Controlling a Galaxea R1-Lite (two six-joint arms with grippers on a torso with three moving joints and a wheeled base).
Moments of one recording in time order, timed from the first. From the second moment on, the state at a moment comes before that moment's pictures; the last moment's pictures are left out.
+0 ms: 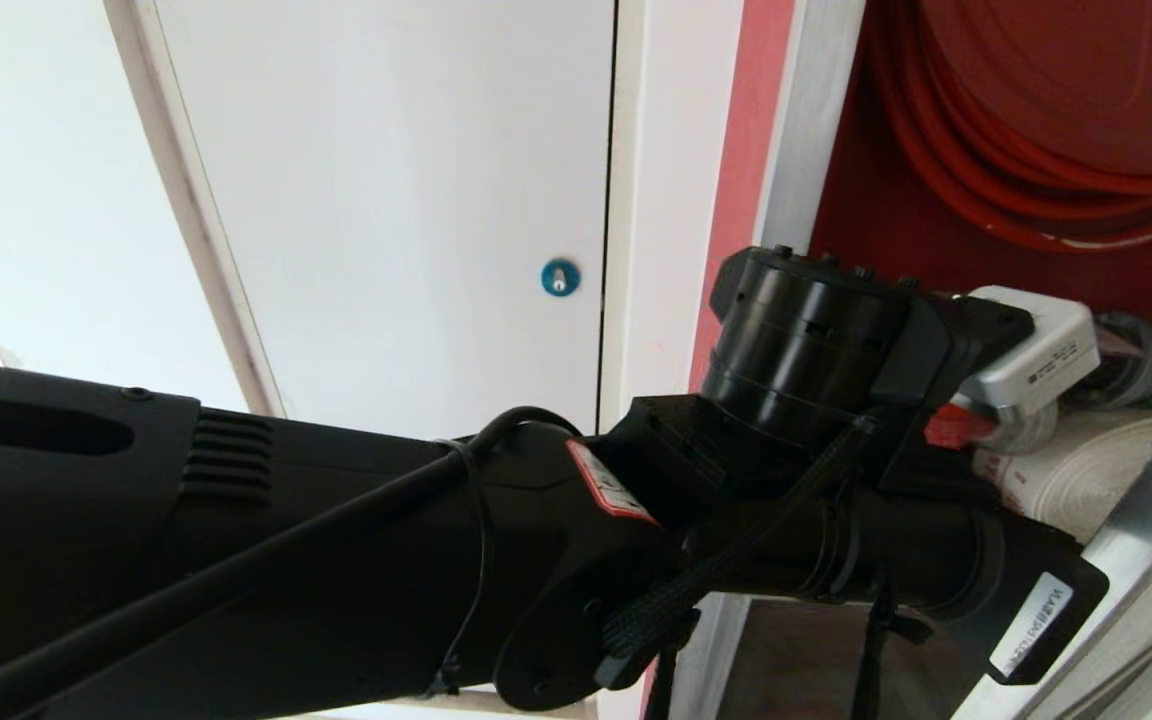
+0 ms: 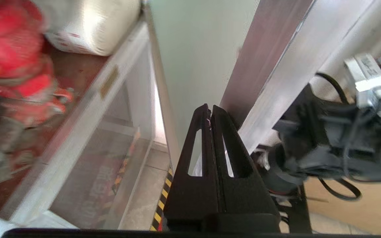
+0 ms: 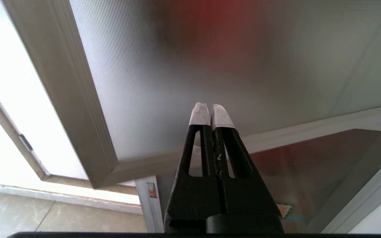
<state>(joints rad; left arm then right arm) -1.13 2.01 -1.57 -0.27 -0.39 -0.06 0.01 0.00 0.00 0.01 0.01 0.00</state>
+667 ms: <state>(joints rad) -1.21 1.98 -1.53 -0.27 -0.39 -0.03 0.01 0.00 0.00 0.01 0.01 0.00</state>
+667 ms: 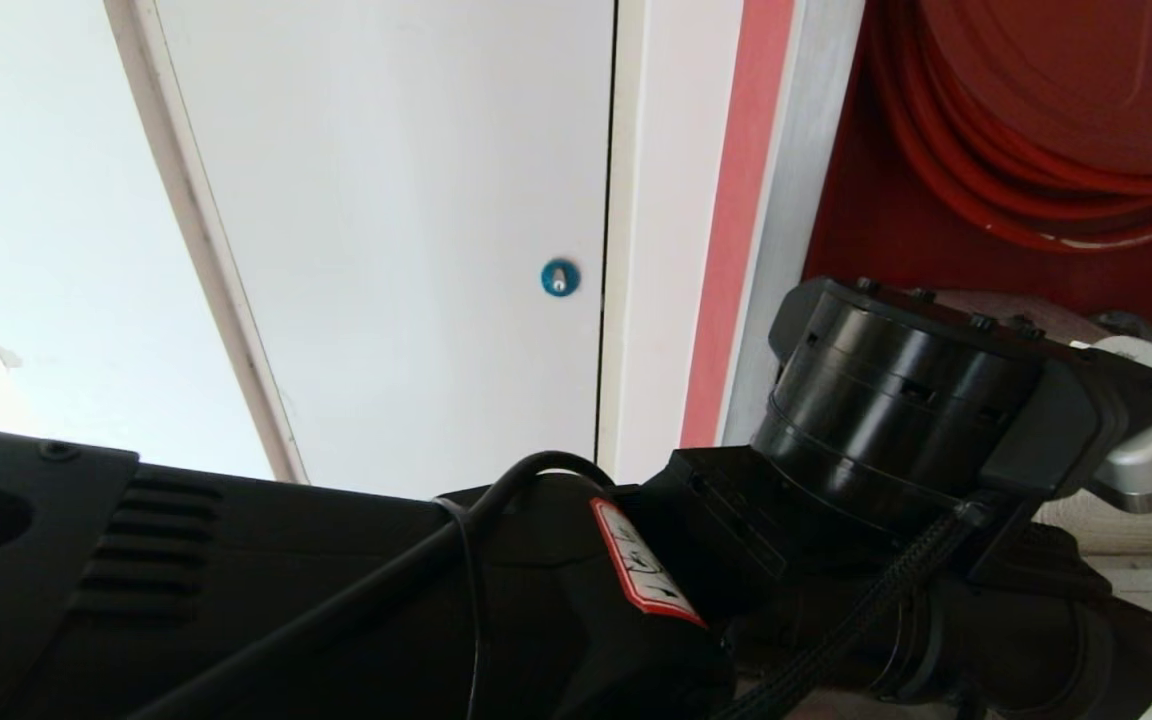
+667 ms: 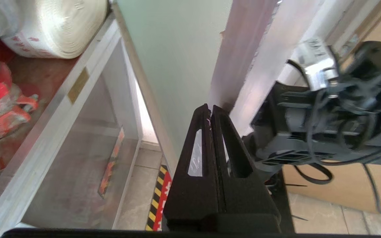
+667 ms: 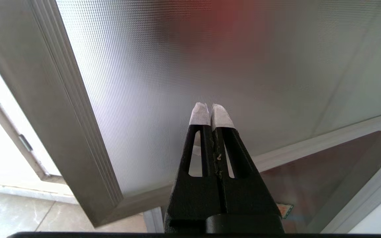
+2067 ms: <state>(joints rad) -1.09 1.91 -1.43 -0.26 -0.36 -0.03 0.01 0.00 0.00 0.01 0.01 0.00</state>
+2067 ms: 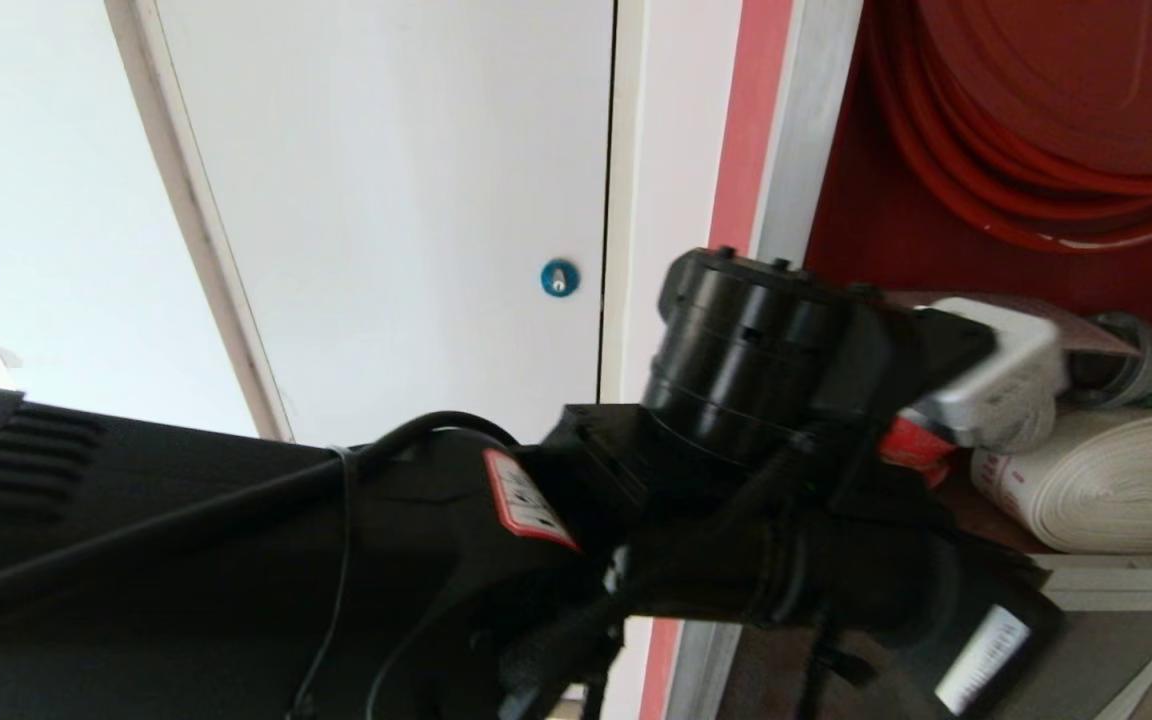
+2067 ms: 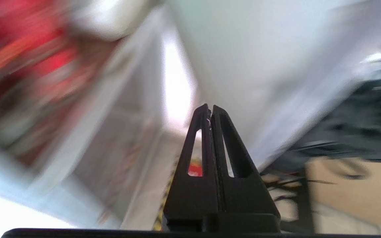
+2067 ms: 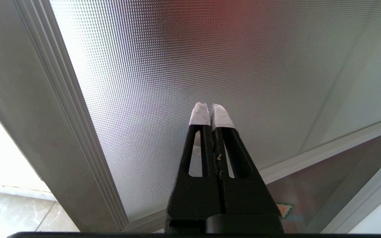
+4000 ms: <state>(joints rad) -0.03 0.28 -0.44 -0.09 0.17 0.21 0.01 0.00 0.00 0.01 0.01 0.00</state>
